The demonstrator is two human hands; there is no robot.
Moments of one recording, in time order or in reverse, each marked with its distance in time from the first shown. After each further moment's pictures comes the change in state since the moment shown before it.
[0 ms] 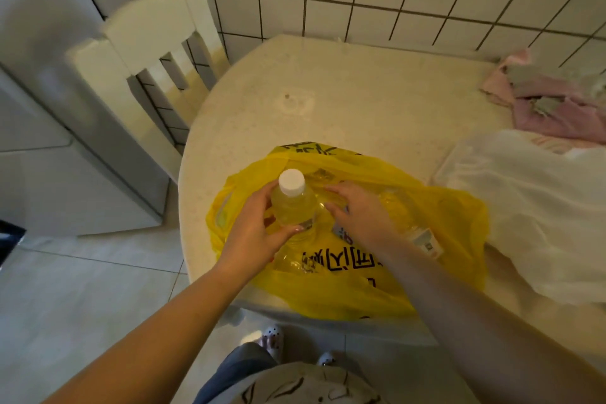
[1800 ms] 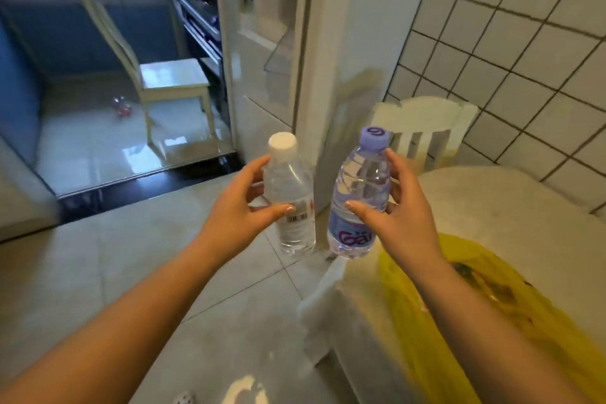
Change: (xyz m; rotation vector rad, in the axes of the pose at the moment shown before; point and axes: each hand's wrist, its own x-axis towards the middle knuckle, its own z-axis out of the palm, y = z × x) left_hand -0.239 0.060 -0.172 -0.009 0.843 -0.108; right_hand -0.077 -0.237 0.020 0.654 -0.214 -0.812
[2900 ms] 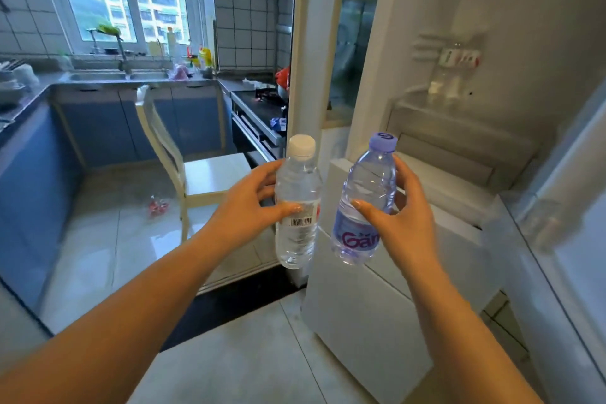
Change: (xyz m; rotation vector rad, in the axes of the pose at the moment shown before) left_hand 0.491 -0.121 -0.359 0.091 0.069 0.087; right_hand 0.505 -0.003 0.373 0.169 0.111 -0.105
